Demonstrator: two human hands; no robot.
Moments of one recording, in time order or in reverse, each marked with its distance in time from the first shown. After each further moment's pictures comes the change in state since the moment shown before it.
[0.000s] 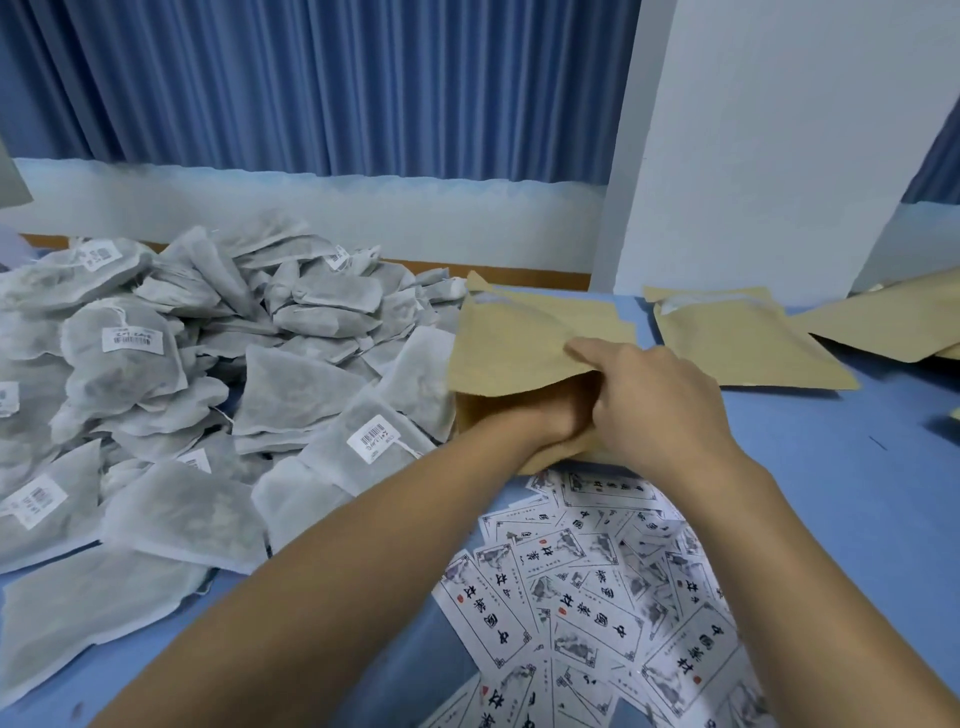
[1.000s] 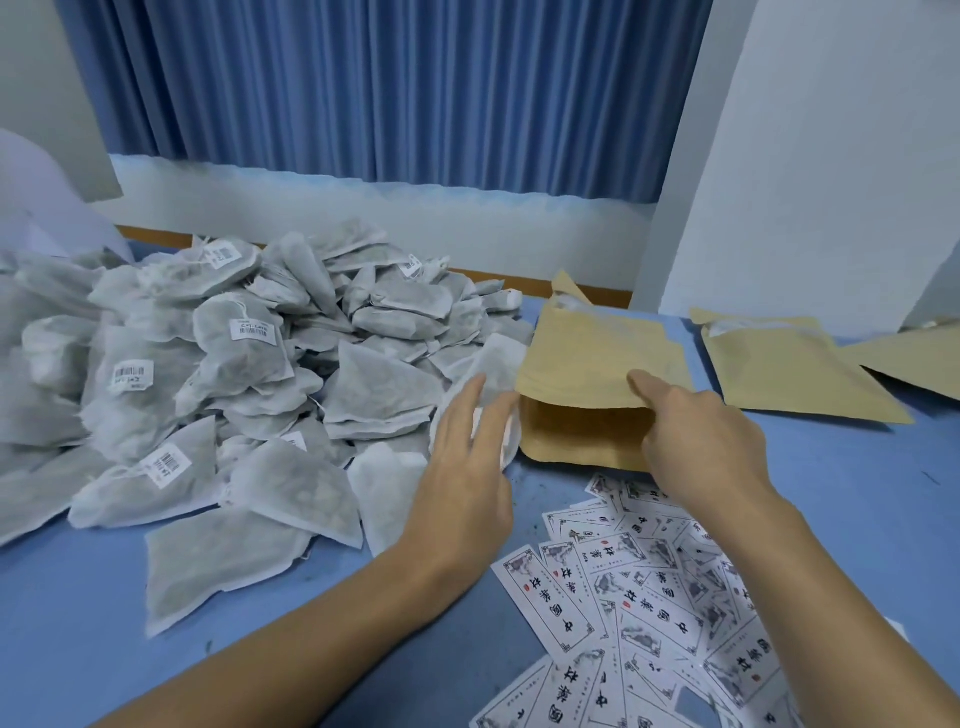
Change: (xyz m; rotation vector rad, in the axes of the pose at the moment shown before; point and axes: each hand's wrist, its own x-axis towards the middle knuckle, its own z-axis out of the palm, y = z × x) left_hand -0.165 -0.012 -0.029 -0.302 0.499 -0.388; right_hand -0.013 -0.020 0.007 -0.112 -0.127 0.055
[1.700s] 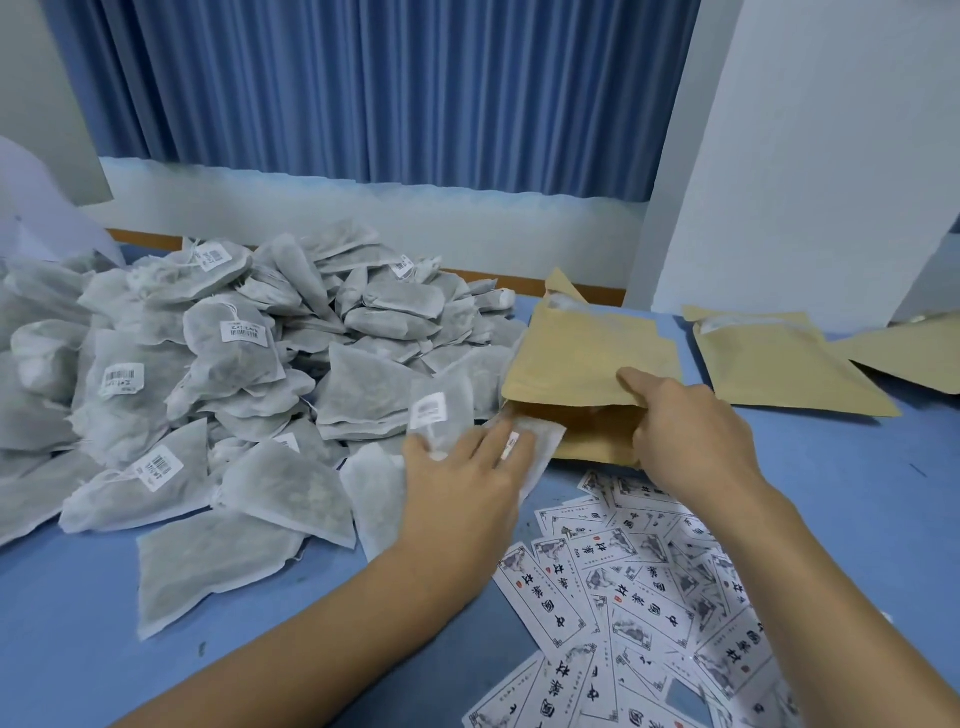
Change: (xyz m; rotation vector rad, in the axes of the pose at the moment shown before) left_hand -0.006 0.013 -0.001 0.720 -0.169 0.142; right_hand 0.000 0.000 -0.003 0.122 0.000 0.025
